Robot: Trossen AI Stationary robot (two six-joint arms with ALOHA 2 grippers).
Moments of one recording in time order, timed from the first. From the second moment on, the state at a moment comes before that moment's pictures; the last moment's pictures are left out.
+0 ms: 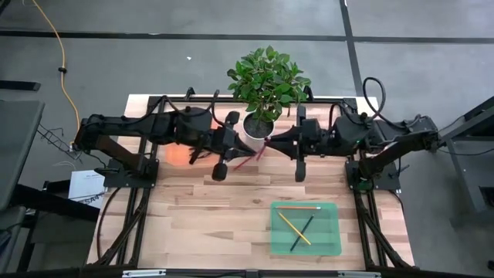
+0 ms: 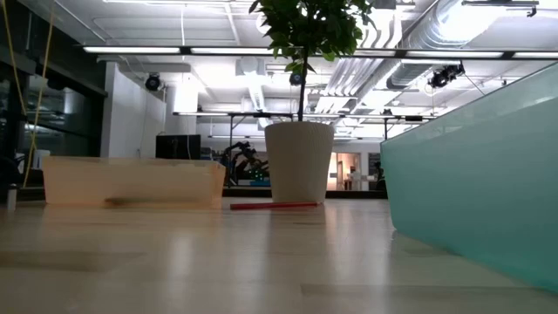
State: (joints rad) left arm 0.04 1.44 1.55 -0.46 0.06 0.13; right arm 0.28 1.33 1.59 -0.31 0.34 0.05
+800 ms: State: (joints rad) left arm -0.14 1.44 1.42 -0.66 -0.03 0.04; right arm 0.52 1.42 1.59 -0.67 0.36 0.58
